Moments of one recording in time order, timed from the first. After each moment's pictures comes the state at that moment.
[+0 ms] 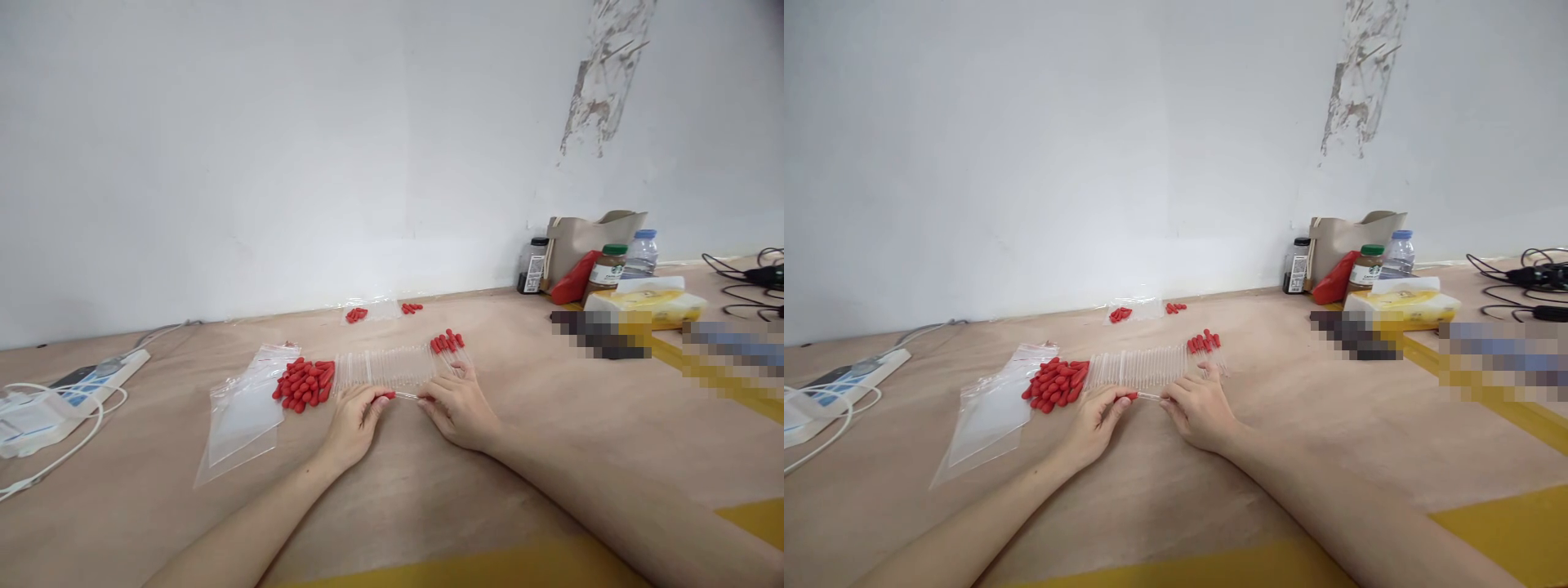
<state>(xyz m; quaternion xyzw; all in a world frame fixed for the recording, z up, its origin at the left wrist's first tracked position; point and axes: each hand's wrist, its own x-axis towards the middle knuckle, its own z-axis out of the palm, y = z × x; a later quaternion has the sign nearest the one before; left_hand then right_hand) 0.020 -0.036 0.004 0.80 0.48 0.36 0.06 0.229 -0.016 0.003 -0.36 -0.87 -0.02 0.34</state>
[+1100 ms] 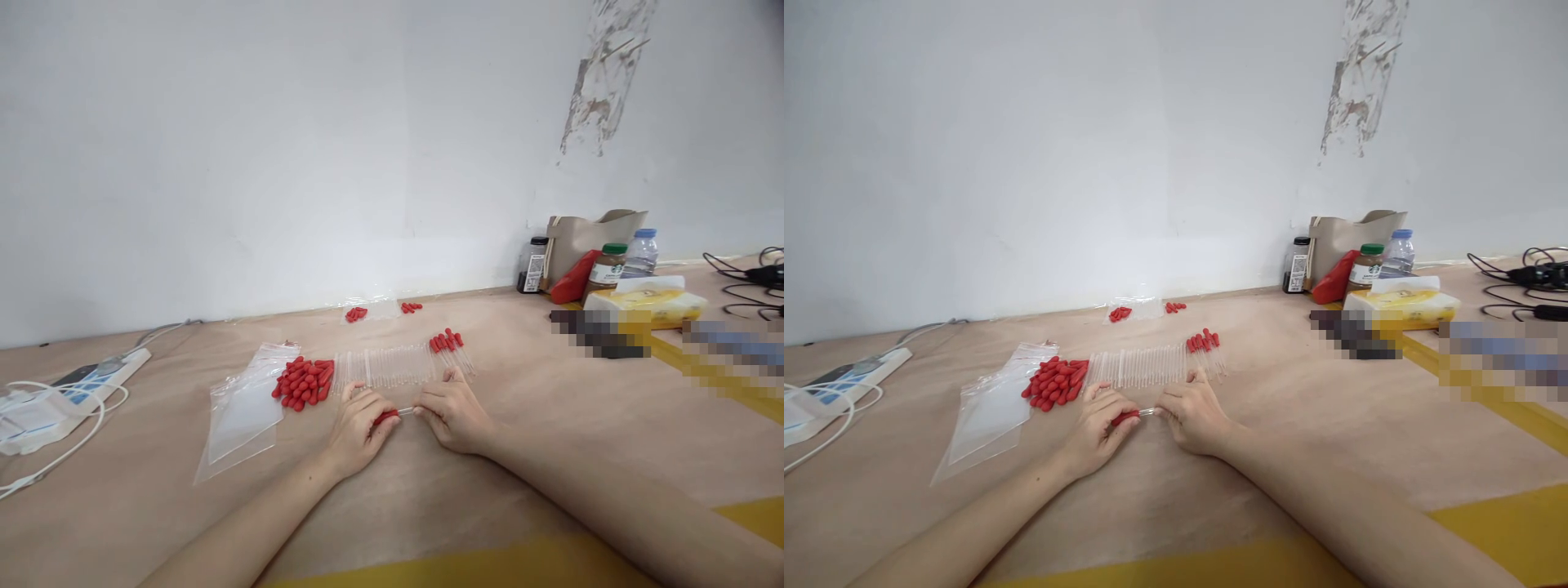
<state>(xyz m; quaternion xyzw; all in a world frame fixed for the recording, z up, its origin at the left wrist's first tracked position) 0.025 -0.046 0.009 0.86 0.40 0.30 -0.03 0.224 -0.015 0.000 -0.28 -0.90 -0.04 0.34</state>
